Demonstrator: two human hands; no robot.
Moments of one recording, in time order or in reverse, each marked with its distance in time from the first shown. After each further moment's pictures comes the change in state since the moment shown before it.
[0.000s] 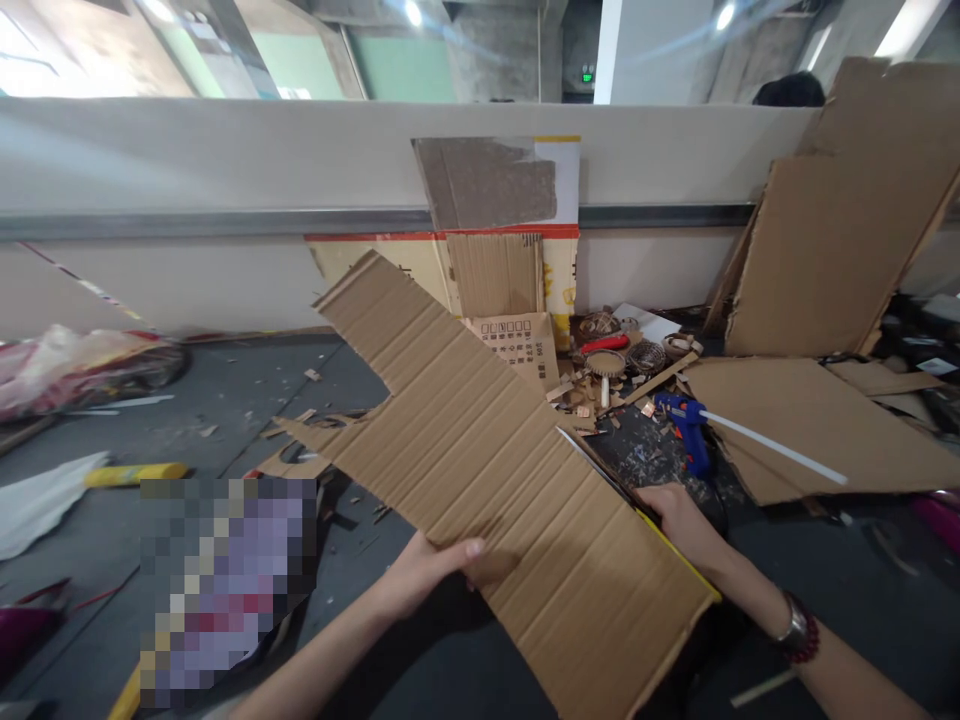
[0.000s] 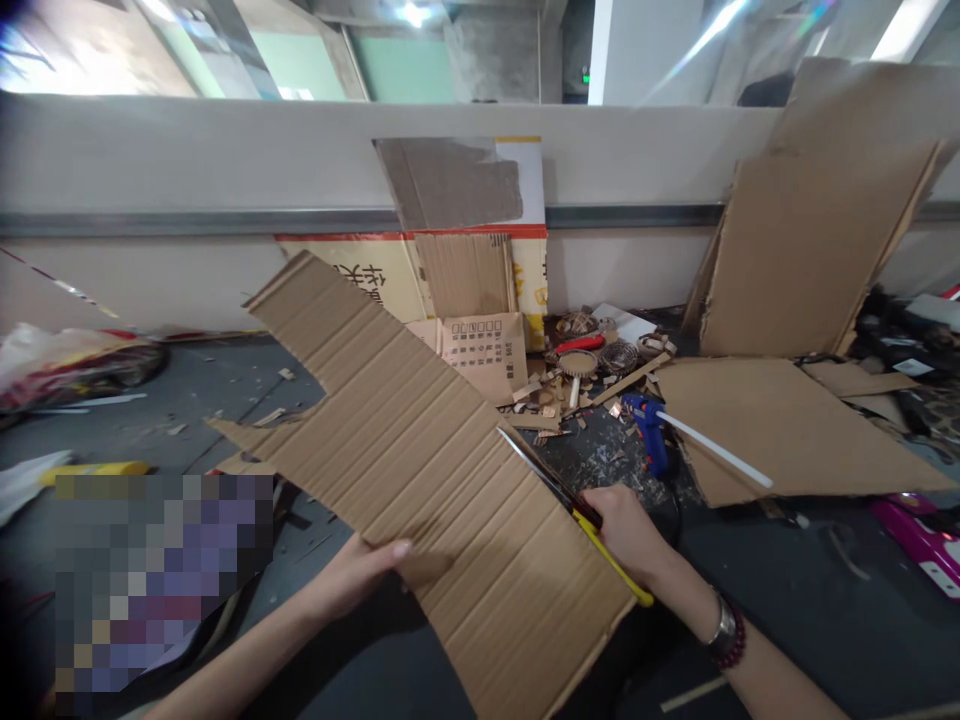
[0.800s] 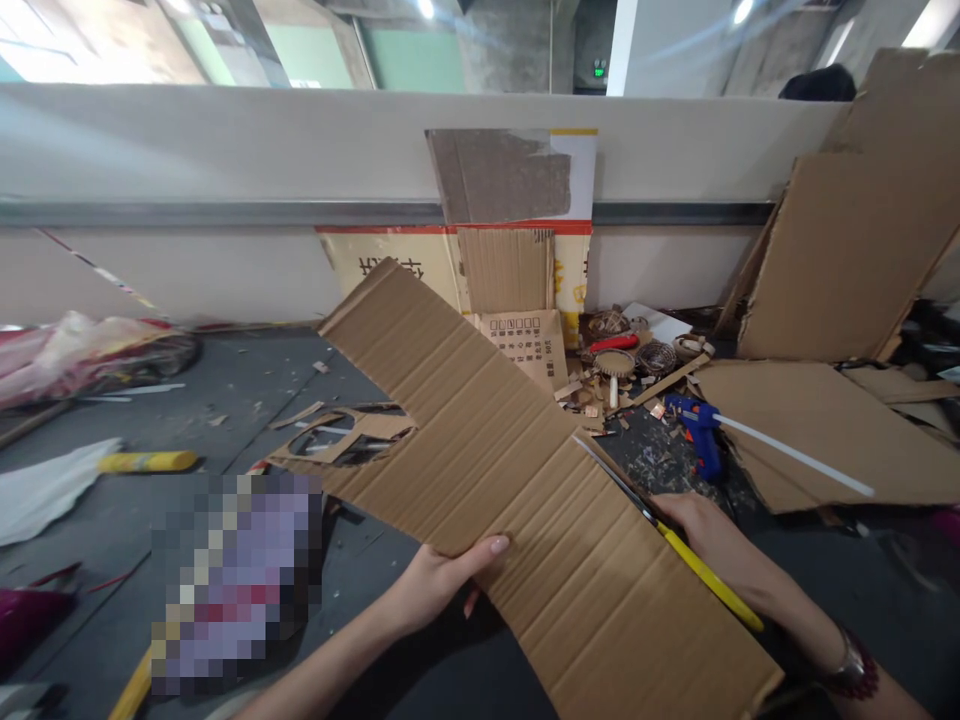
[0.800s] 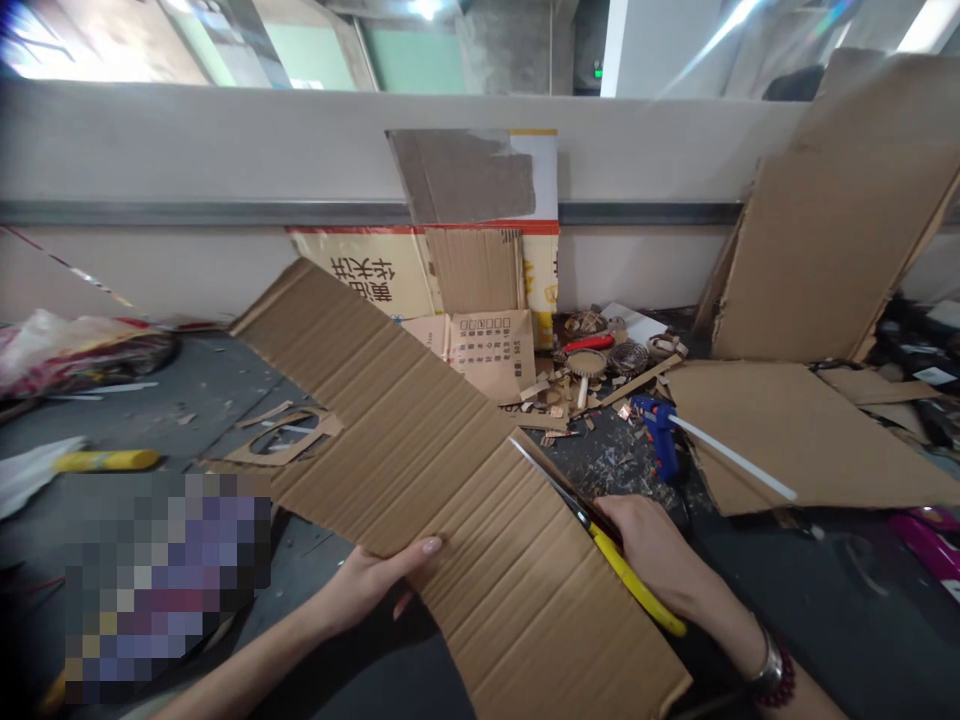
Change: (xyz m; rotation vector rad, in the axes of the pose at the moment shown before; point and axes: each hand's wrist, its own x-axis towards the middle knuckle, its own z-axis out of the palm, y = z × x) left_hand -0.014 0.002 0.020 0.150 0.035 0.021; right_hand -0.010 -0.025 -0.025 -0.020 -0.110 0.102
